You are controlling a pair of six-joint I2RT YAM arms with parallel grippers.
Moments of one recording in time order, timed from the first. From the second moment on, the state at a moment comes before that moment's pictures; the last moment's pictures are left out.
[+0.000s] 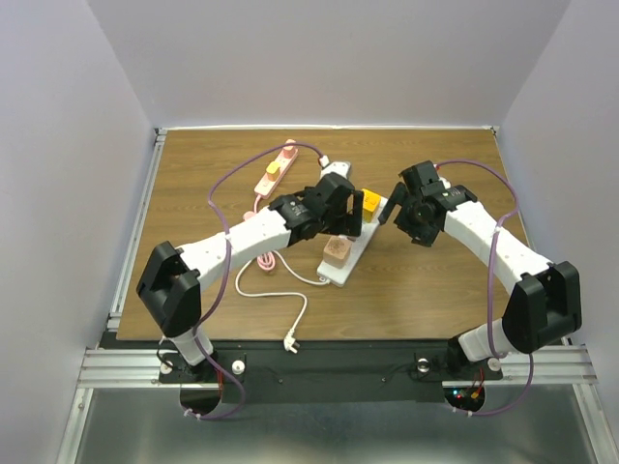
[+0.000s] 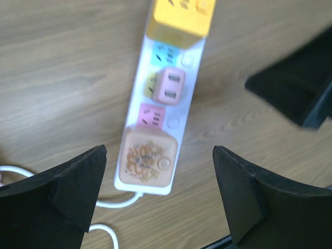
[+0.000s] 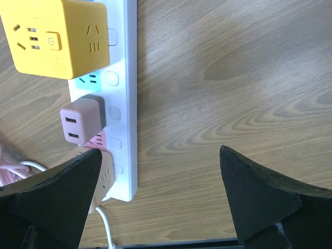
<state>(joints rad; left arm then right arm) -0.90 1.64 1.37 -0.51 -0.23 -0.59 0.37 1.44 1.16 -0.79 0.17 0.87</state>
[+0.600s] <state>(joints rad) -0.86 1.79 1.39 -0.49 -0.18 -0.33 0.37 1.45 1.25 -0.81 0.17 0.87</state>
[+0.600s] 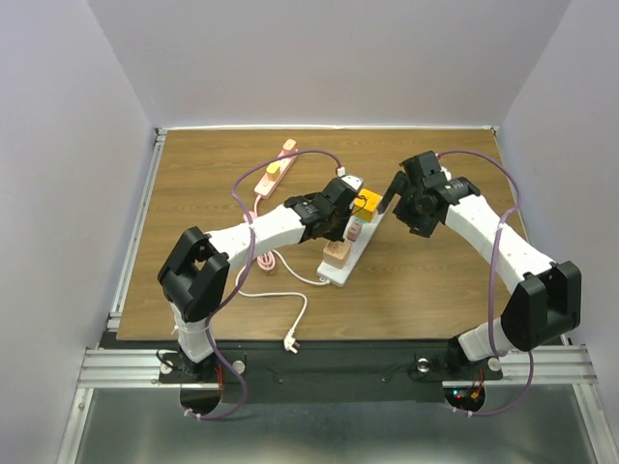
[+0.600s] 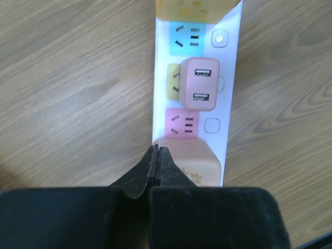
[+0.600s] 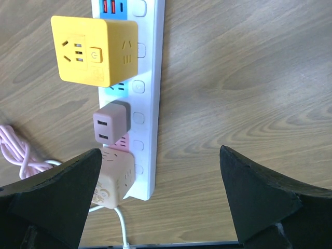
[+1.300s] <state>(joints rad) -0.75 1.99 1.42 -0.32 0.14 -0.17 0.37 1.61 1.34 -0.81 0.10 0.87</state>
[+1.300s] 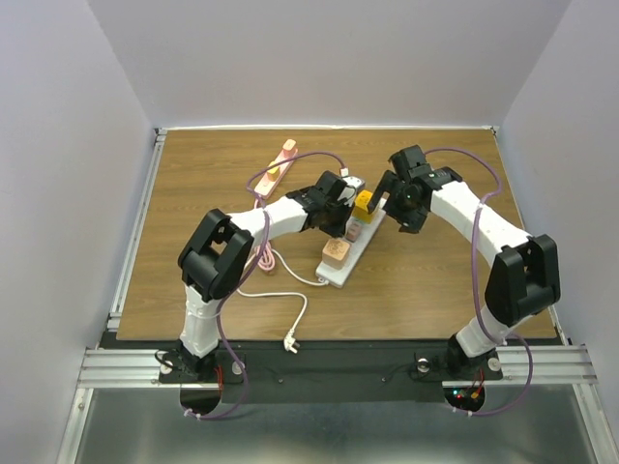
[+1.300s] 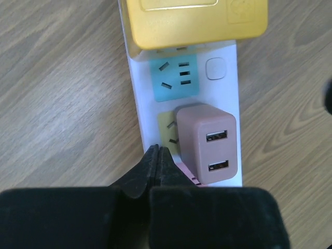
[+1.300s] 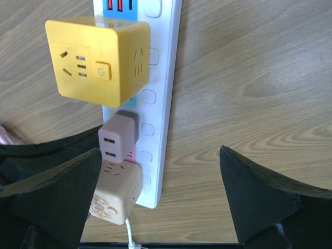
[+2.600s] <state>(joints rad) -0.74 1.82 1.12 -0.09 0.11 -0.50 0.40 1.97 1.57 -0.88 -0.01 0.92</state>
